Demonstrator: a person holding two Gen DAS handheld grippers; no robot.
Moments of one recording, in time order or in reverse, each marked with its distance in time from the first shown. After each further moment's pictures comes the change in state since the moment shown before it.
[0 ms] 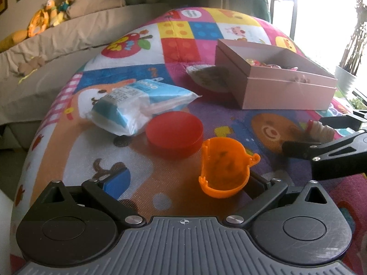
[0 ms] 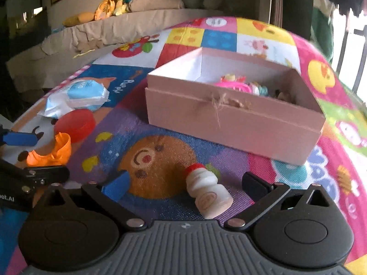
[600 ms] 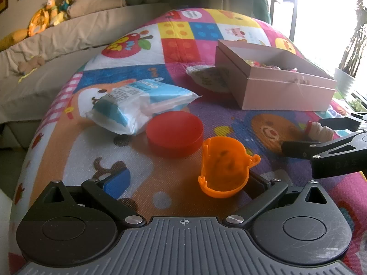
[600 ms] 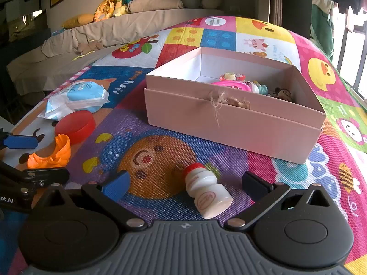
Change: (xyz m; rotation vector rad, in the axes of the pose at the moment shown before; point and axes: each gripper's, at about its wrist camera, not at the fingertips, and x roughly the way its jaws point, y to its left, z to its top) left arm 0.000 0.001 0.001 -0.010 -0.001 -0.007; right arm -0.001 -0.001 -0.001 0.006 -0.001 0.002
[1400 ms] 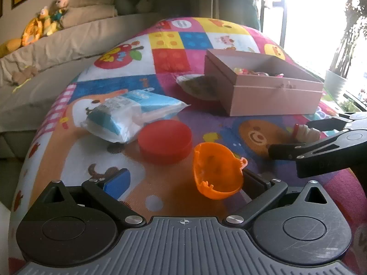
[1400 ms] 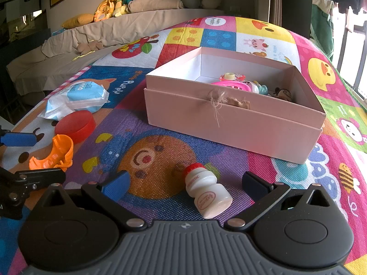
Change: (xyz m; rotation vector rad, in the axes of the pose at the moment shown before) left arm -0.009 -0.004 -0.003 0.026 -0.052 -0.035; right arm 0.000 0.000 0.000 0.000 0.000 0.000
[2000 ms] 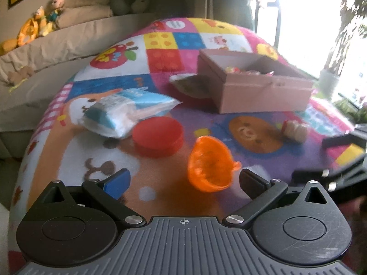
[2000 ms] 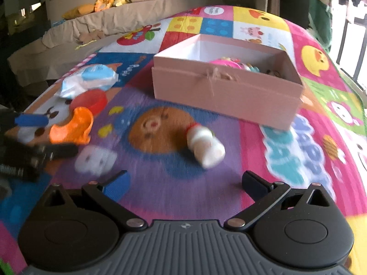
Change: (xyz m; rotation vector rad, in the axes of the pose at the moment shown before) left arm -0.013 -0.004 -0.005 0.006 -0.007 -0.059; right arm -0.046 0.006 -0.029 -0.001 0.085 -0.007
